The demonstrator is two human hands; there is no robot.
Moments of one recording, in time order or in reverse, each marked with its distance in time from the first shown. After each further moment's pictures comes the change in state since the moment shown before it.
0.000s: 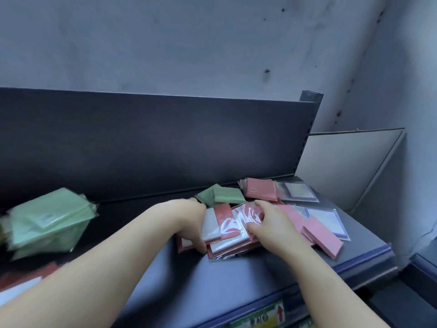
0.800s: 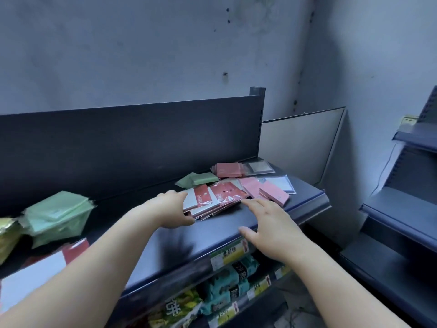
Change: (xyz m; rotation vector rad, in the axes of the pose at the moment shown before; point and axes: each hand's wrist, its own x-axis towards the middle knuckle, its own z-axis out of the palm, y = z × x) left_hand -0.080 0.030 0.012 -0.115 0.111 -0.050; right_hand -0.147 0.016 -0.036 -0.287 0.044 -0.155
